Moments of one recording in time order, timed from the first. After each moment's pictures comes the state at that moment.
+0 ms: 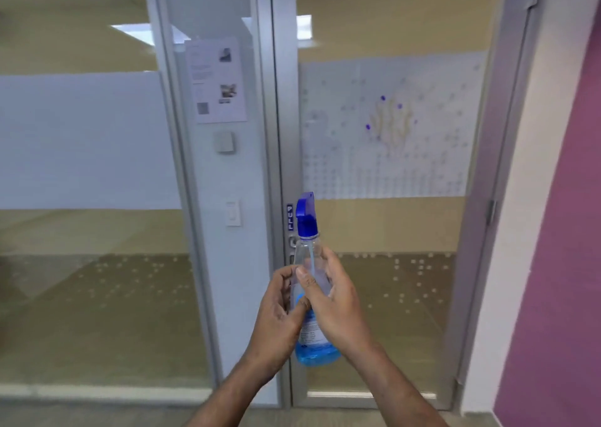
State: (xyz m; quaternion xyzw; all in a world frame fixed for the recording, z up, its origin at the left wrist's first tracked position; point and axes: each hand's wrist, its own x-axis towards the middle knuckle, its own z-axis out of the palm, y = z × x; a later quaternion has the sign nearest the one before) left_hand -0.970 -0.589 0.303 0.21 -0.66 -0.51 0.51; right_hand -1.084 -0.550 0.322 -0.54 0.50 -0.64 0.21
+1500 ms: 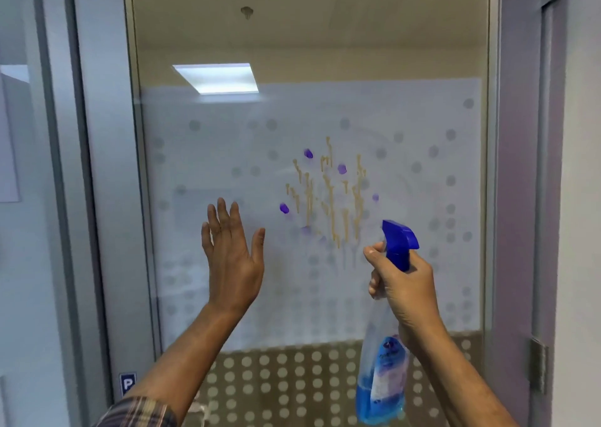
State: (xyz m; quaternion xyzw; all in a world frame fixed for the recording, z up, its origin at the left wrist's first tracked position) left_hand -1.442 -1.116 0.469 0.35 -0.73 0.07 0.59; right_hand -1.629 -0.923 0.460 -0.40 0.43 -0.80 0.11
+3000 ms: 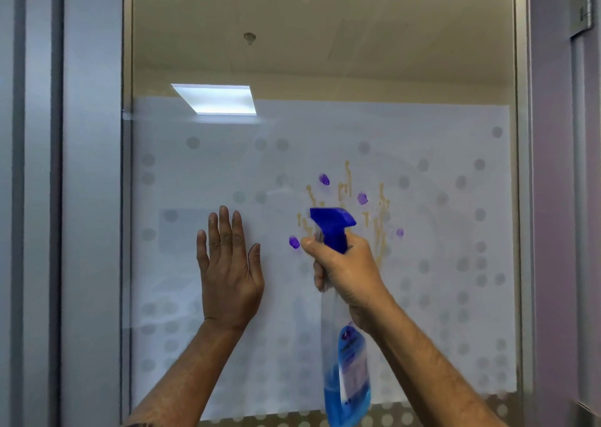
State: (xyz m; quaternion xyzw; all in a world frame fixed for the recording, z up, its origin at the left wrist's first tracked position) left_hand -1.464 -1.201 0.487 0.34 -0.65 0.25 0.63; right_hand -1.587 -1.028 0.536 -0.53 0.45 -0.70 0.15
